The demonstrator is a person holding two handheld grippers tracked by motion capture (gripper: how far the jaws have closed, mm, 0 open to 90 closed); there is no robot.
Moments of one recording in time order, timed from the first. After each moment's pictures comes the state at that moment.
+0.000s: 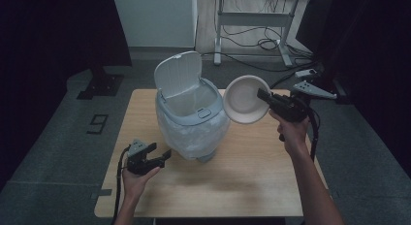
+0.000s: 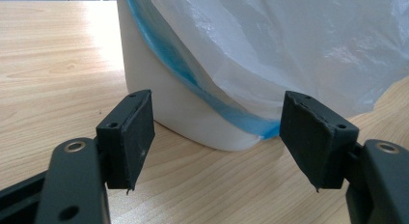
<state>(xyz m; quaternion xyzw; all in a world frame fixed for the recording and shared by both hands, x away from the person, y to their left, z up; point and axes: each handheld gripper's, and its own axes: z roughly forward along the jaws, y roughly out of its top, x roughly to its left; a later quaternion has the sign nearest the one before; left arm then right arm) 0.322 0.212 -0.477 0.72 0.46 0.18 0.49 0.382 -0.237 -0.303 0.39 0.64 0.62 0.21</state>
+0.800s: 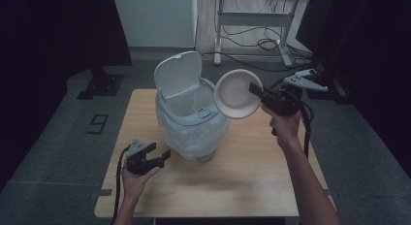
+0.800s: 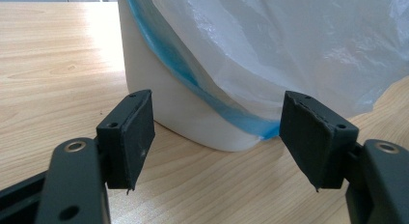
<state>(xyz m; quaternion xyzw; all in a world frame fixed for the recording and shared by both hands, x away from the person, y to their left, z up) 0.322 0.213 -0.477 0.72 0.46 0.18 0.49 0.390 -0.214 -0.289 0.38 0.65 0.63 0.21</state>
